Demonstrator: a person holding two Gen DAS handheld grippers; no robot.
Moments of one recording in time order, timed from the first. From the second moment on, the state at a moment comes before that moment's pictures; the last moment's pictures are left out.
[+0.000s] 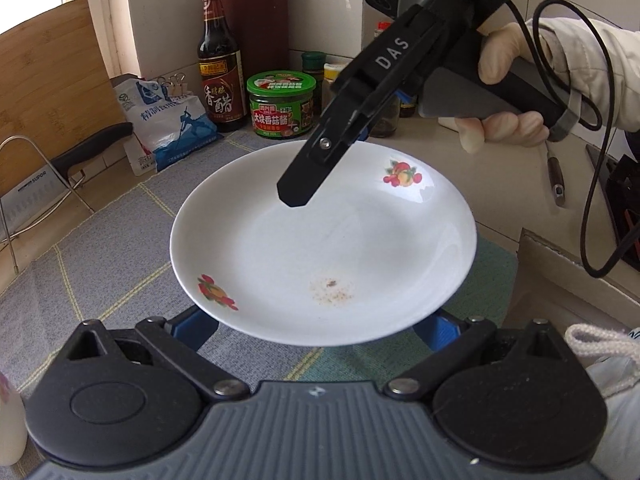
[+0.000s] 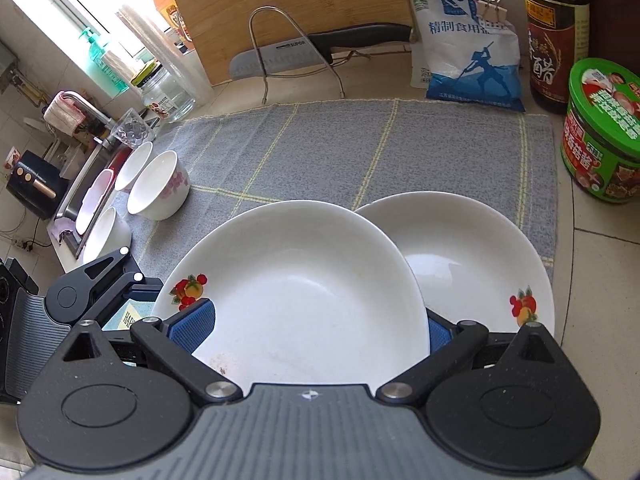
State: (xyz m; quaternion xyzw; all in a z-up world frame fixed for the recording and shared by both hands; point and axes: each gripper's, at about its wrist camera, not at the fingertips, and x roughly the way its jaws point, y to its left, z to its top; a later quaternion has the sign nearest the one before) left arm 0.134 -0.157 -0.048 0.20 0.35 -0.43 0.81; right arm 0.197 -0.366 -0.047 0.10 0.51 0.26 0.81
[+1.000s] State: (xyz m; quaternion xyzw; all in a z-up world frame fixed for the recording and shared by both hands) left arm 0.159 -0.194 -0.069 0.22 0.36 -0.44 0.79; right arm 0.204 -0.407 -0.079 0.12 0.53 0.23 0.81
